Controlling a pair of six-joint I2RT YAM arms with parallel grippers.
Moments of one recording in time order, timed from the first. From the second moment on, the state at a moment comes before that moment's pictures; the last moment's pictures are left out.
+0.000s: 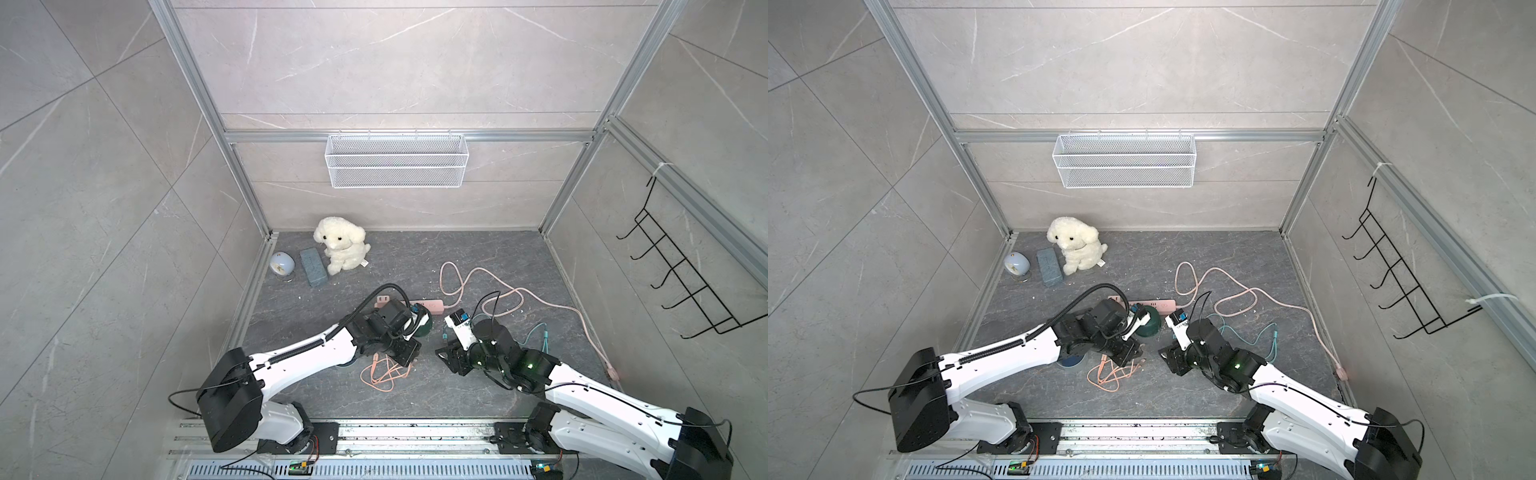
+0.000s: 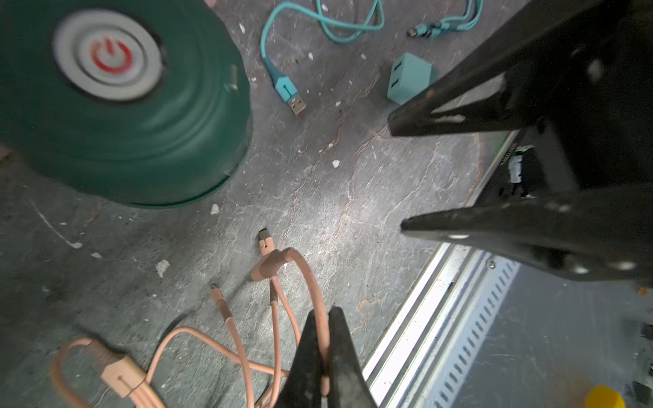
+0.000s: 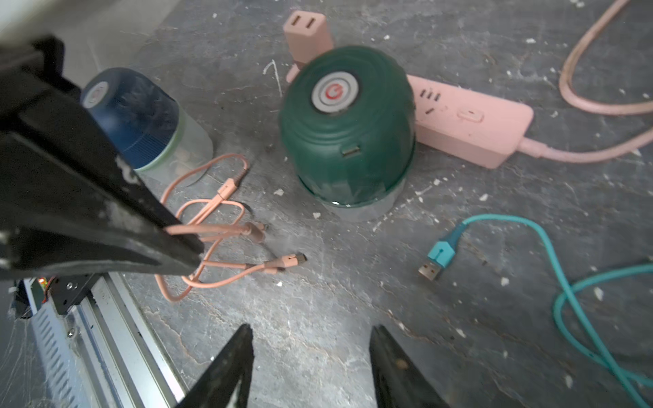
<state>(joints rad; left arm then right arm) -0.94 1.37 0.98 -0.57 0.30 -0.28 0.81 0.95 0.51 -0.24 -0.13 0.25</state>
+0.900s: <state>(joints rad) -0.87 1.22 1.08 -0.77 0.53 -0.23 0.84 1.19 0.71 -0.14 -0.45 -0.20</state>
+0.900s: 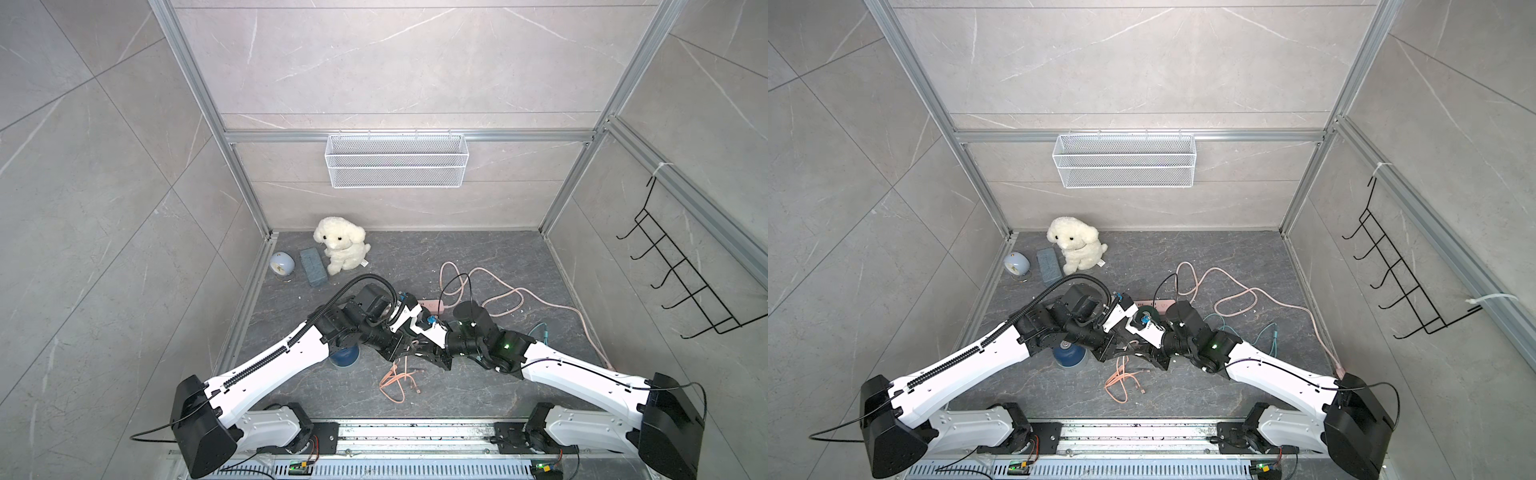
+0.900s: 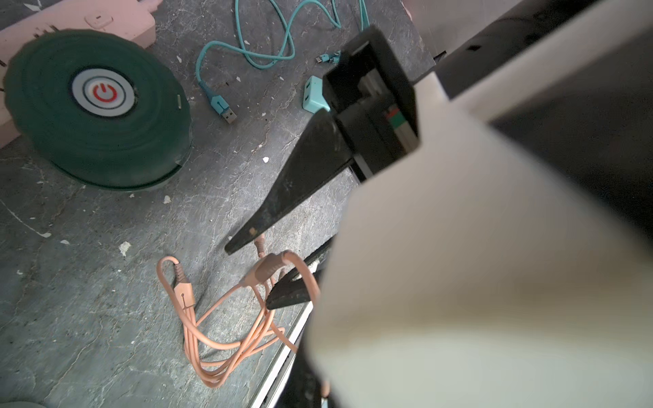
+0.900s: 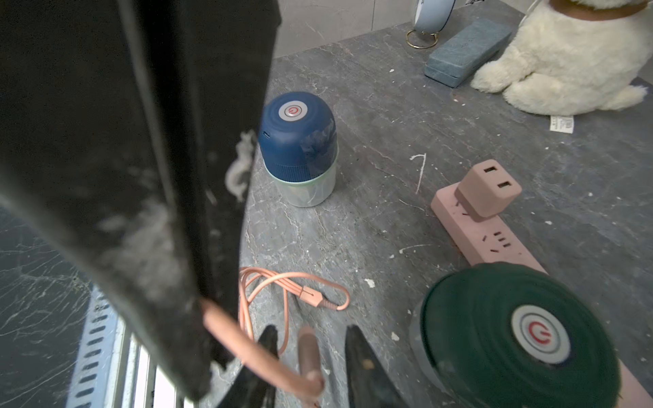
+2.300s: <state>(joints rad) -0.86 1.20 1.03 -0.71 0.51 -0.25 0.82 1.20 0.76 -0.22 -0.48 -0.18</state>
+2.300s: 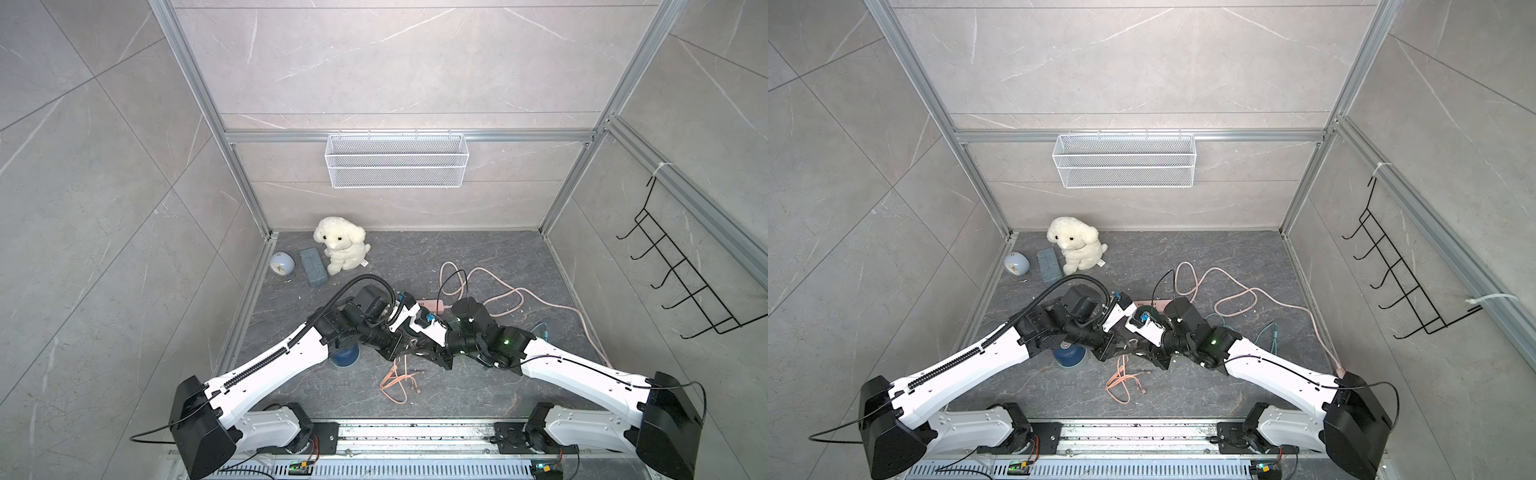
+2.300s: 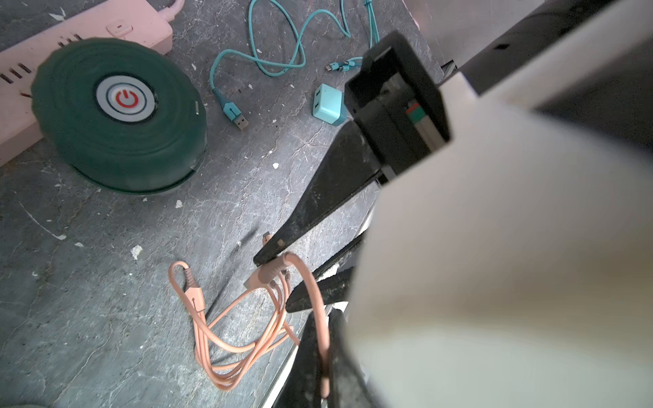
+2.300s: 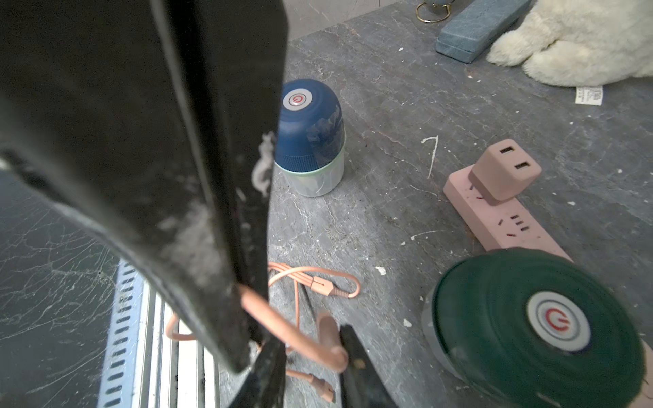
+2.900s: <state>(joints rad) -0.82 1.11 0.94 -0.67 0.62 -0.32 0.79 1.15 0.73 -0.09 -0.60 -0.22</state>
